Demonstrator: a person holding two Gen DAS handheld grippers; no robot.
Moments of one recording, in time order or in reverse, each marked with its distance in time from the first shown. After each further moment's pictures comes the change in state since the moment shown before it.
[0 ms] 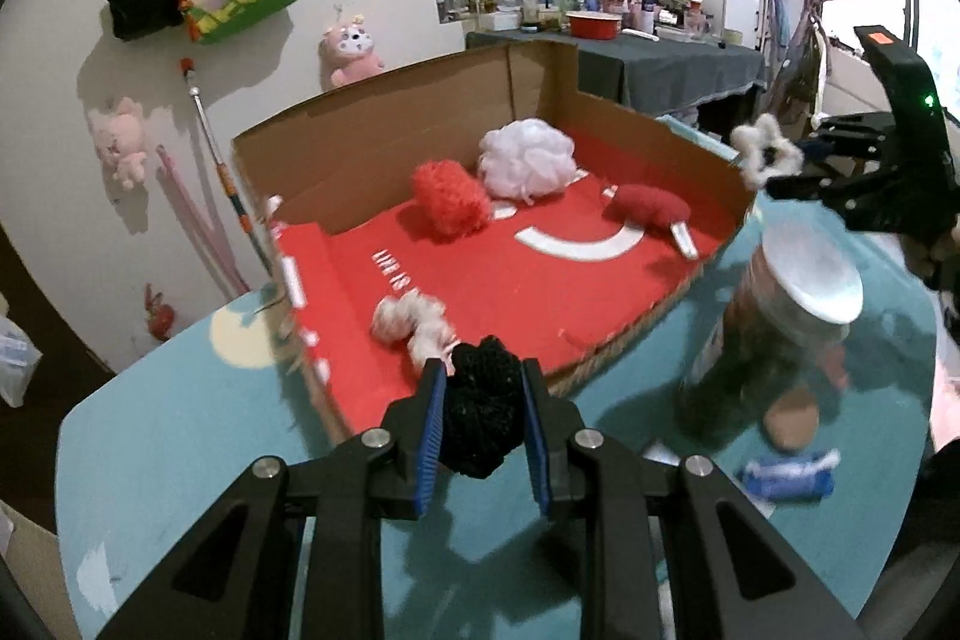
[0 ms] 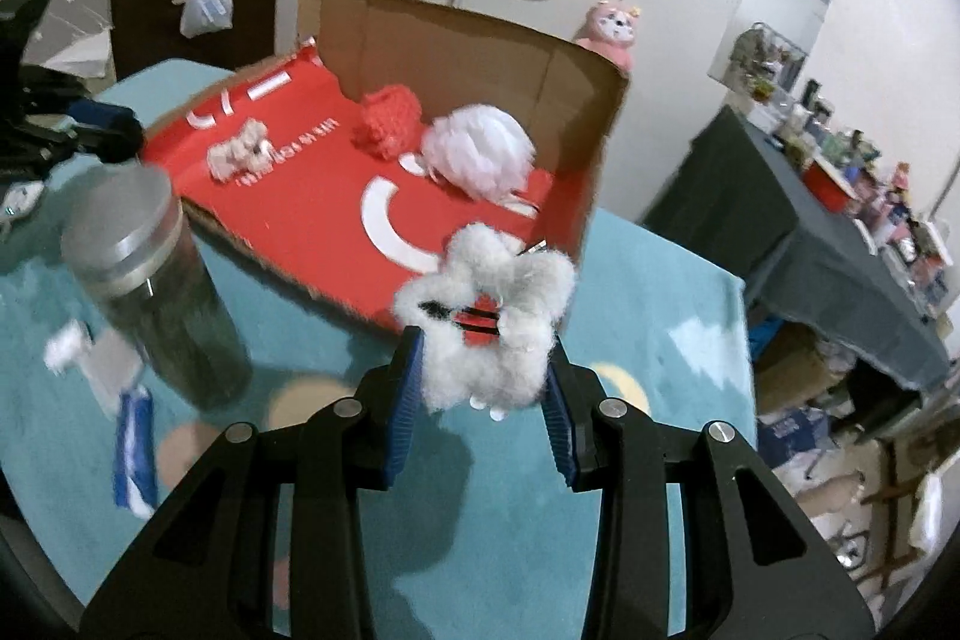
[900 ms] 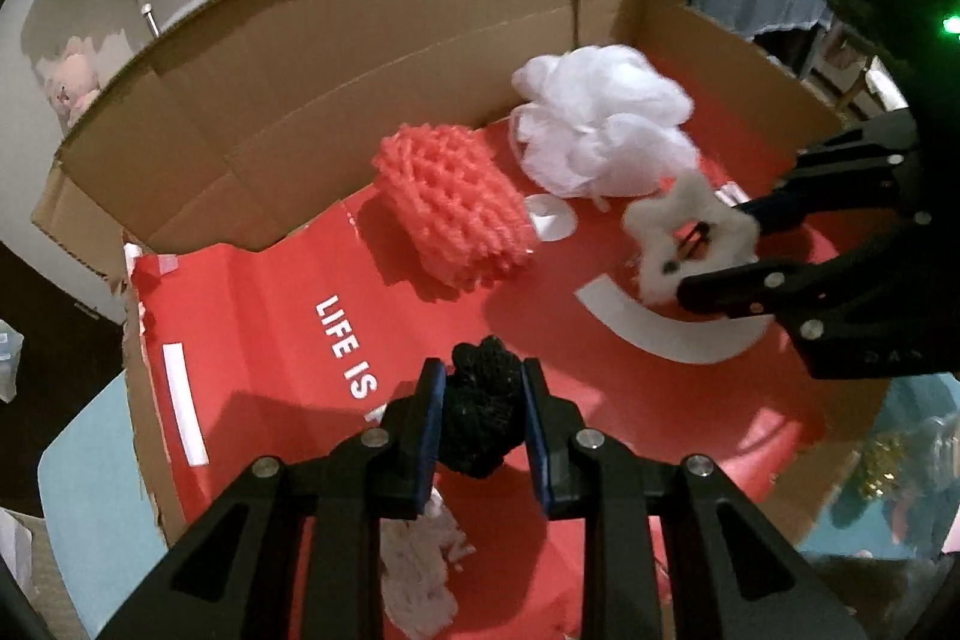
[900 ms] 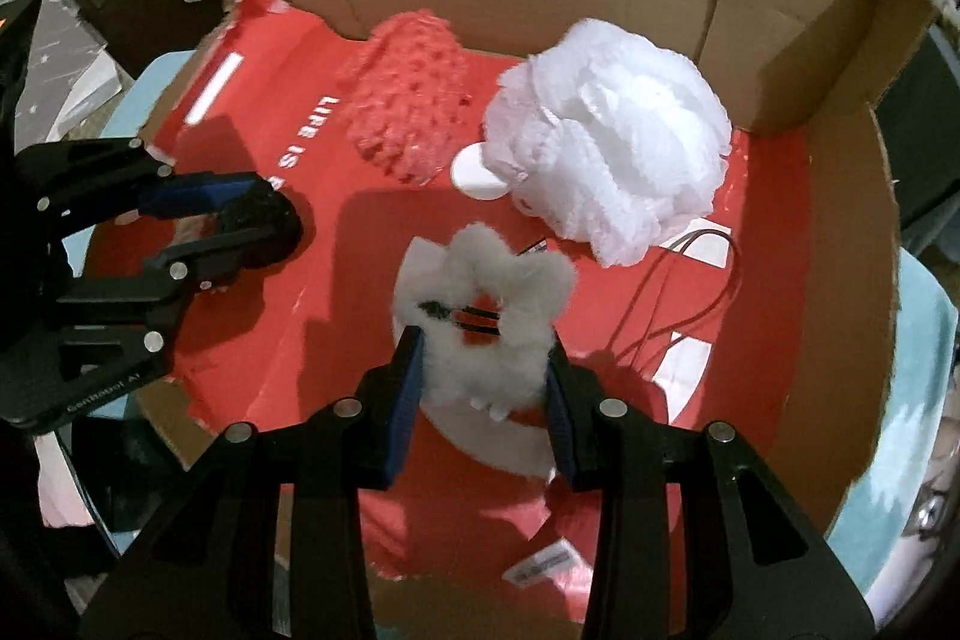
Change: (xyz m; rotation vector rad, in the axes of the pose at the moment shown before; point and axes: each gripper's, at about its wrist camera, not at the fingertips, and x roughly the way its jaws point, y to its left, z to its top) left arm 0.158 0.014 0.087 -0.041 0.323 0.041; right arm 0.187 -0.003 0.104 0.163 0.425 0.321
